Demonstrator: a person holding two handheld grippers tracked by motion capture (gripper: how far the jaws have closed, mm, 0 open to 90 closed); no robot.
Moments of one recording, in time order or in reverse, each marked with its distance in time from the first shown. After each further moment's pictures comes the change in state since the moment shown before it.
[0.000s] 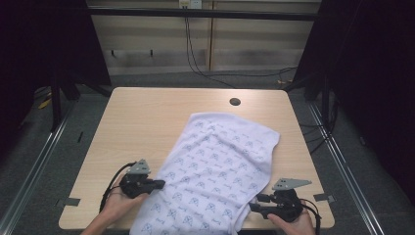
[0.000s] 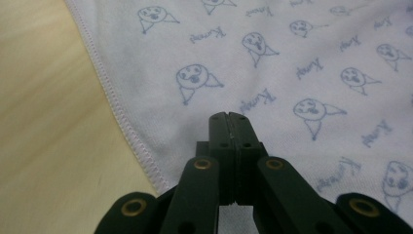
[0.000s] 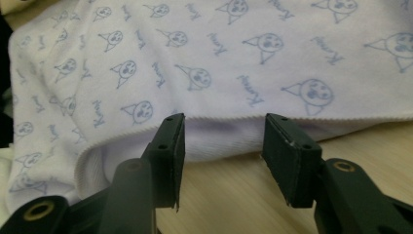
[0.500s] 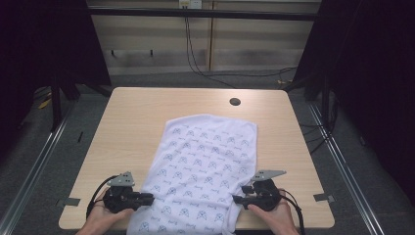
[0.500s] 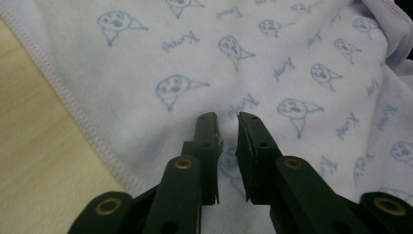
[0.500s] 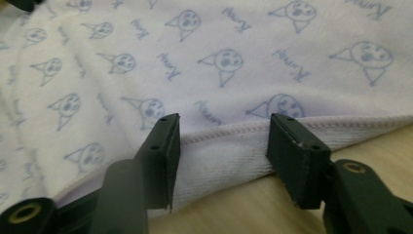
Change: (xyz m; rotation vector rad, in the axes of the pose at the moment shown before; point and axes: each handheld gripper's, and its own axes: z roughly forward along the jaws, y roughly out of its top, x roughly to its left) left arm -0.011 -0.020 -0.020 0.013 -0.077 -0.038; right arm 0.009 0.027 0.048 0.042 -0.071 -0.051
